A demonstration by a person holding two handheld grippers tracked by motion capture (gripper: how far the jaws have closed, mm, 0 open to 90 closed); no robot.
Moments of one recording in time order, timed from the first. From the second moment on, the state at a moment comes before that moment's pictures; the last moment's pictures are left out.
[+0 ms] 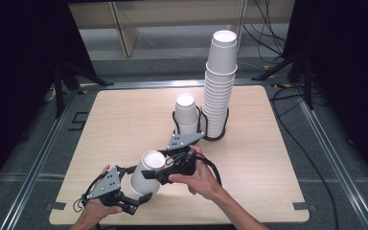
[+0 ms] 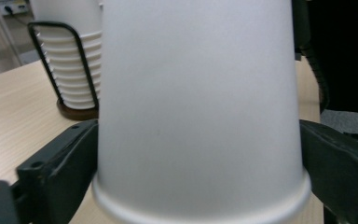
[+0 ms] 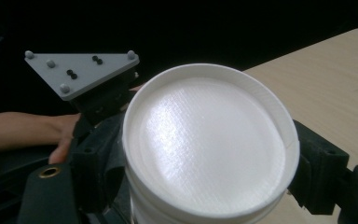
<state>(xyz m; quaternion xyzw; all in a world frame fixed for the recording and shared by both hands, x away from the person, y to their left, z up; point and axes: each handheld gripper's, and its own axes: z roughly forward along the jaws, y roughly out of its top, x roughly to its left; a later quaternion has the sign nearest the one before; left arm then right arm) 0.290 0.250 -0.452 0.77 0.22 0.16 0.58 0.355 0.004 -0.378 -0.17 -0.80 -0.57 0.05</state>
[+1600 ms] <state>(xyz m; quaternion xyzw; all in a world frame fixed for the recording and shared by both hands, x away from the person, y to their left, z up) 0.294 0.252 -0.449 0.73 0.25 0.17 0.61 0.362 -0.001 -0.394 -0.21 -0.73 -0.64 0.11</state>
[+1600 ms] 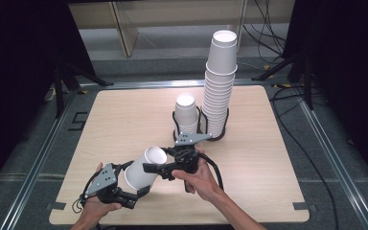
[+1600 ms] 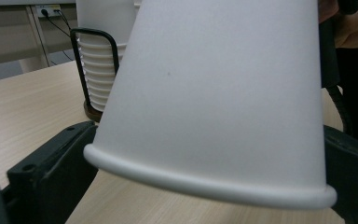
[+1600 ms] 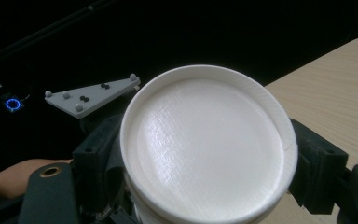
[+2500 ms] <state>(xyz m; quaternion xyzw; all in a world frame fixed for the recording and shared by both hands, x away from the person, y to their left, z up) 0.293 0.256 -0.447 0.77 0.23 0.17 0.57 0.365 -0.007 -0.388 -0.20 -0.75 -0.62 0.11</state>
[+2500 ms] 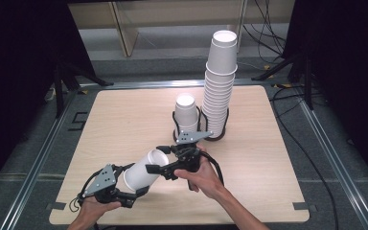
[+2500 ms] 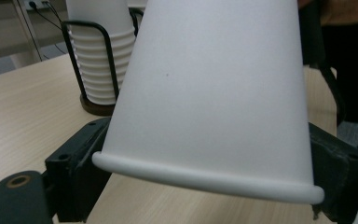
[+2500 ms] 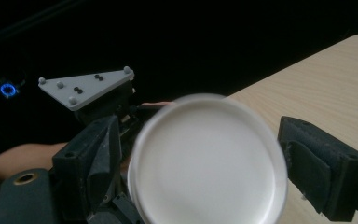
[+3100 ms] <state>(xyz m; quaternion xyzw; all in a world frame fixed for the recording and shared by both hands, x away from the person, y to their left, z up) 0.288 0.246 -0.453 0.83 0.19 0.16 0.50 0.350 -0.008 -0.378 -0.08 -0.88 -0.46 -0.01</state>
